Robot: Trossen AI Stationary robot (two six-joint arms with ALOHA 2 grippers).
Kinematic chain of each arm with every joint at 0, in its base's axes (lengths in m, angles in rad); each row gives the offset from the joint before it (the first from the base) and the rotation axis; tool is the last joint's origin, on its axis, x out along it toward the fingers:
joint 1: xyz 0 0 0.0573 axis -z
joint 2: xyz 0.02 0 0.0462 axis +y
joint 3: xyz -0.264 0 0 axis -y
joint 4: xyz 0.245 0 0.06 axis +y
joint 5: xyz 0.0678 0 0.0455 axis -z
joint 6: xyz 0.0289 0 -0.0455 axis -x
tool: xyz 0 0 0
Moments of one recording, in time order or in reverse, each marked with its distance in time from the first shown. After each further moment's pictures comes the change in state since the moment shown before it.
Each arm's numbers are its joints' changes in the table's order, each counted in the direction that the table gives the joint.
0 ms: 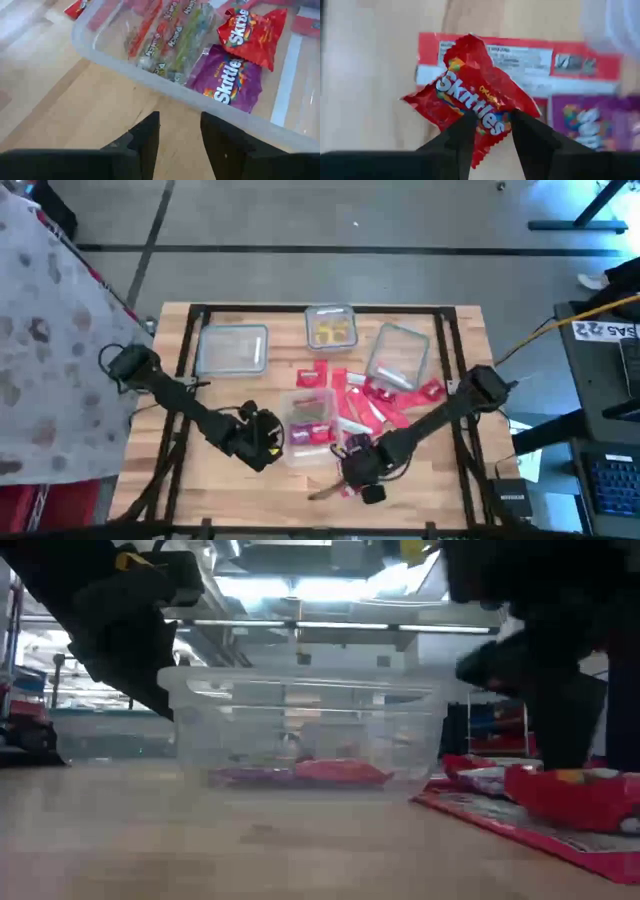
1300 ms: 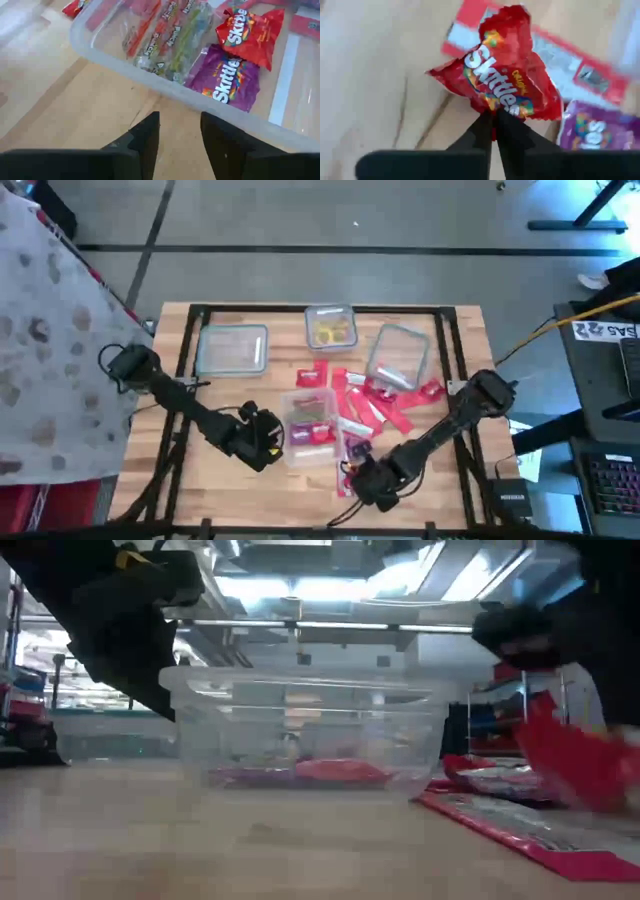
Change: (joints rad) left arm 0.000 0.000 0.000 -0.003 0.005 0.001; right arm -0.143 -0.004 0.042 0.048 0.266 0.323
